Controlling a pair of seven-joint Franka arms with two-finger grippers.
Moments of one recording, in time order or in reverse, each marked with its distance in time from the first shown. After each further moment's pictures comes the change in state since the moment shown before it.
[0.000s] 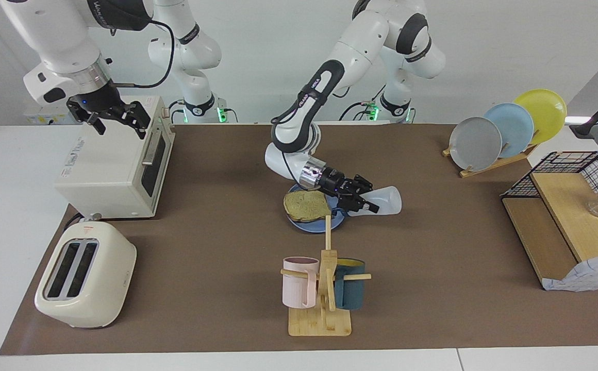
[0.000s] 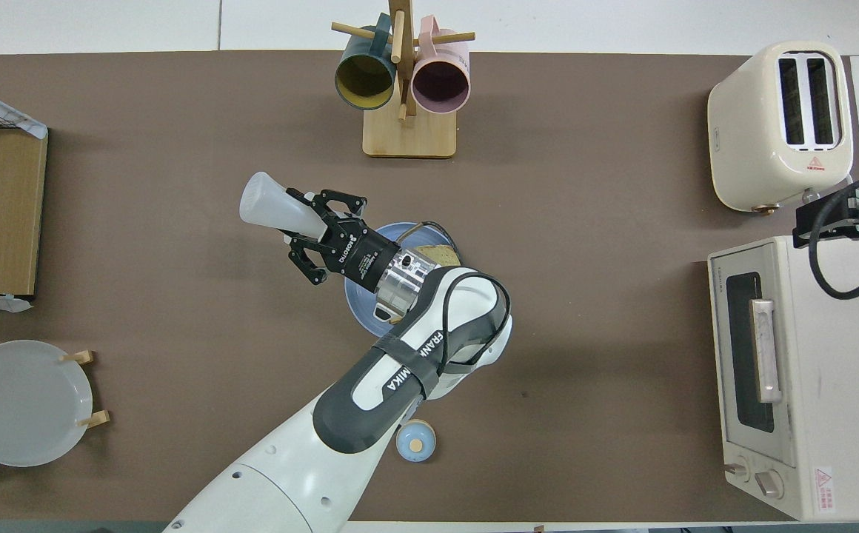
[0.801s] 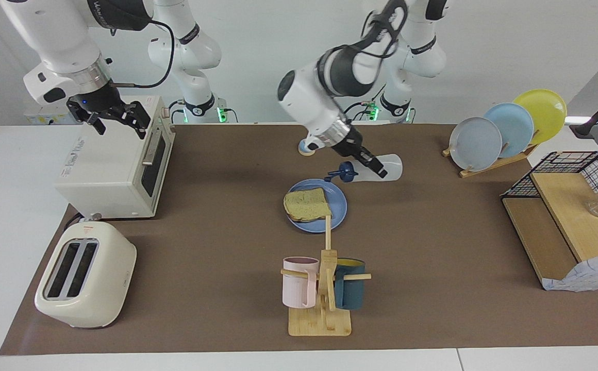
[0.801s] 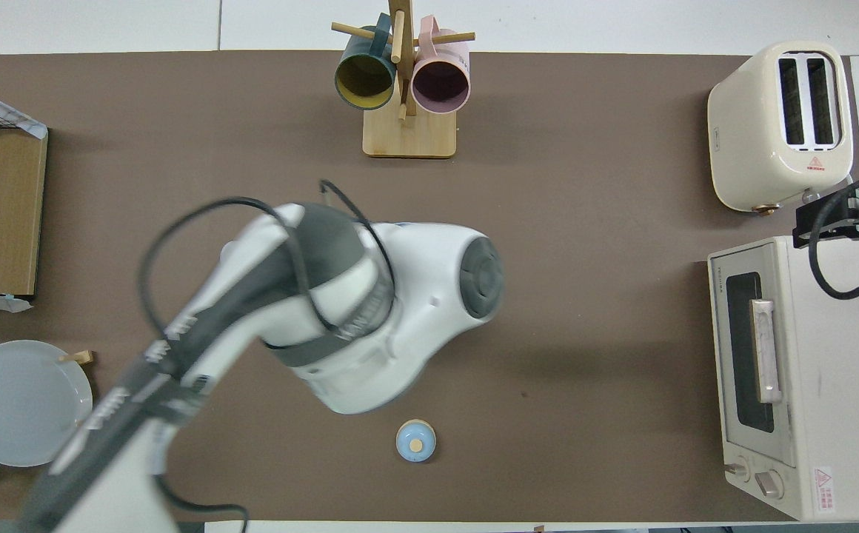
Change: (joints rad) left arm 0.268 -0.416 0.019 0.067 -0.896 0.271 -0.232; right arm 0.000 0.000 0.000 0.000 0.000 0.000 0.000
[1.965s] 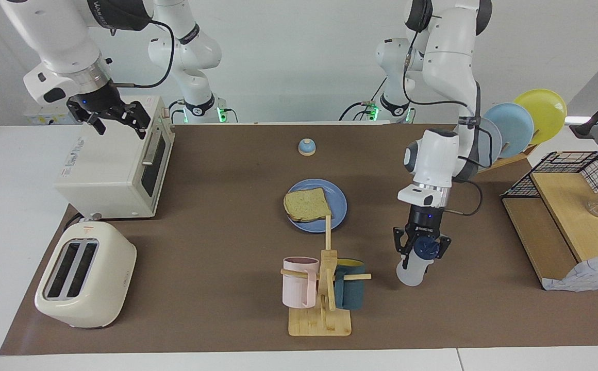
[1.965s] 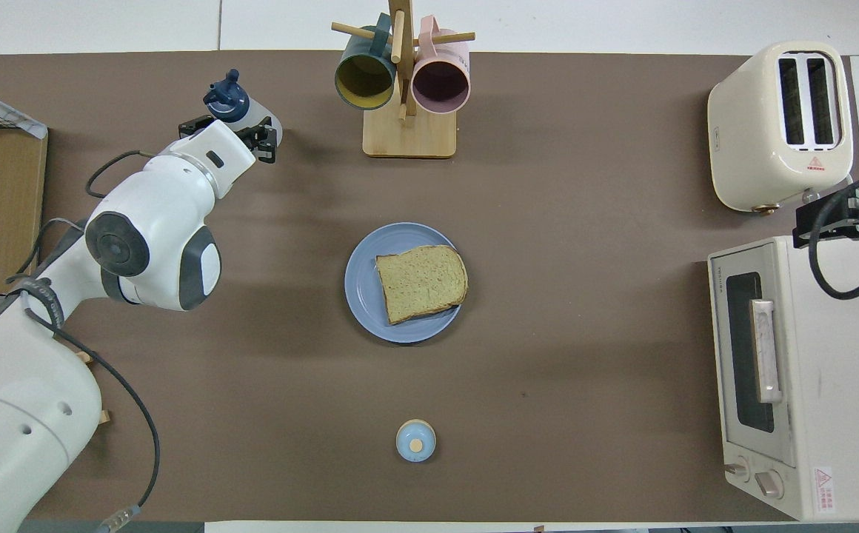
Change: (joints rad) left arm 0.389 0.307 -0.008 -0.302 -0.500 1.624 -0.232; right arm 0.000 0.000 0.000 0.000 0.000 0.000 0.000
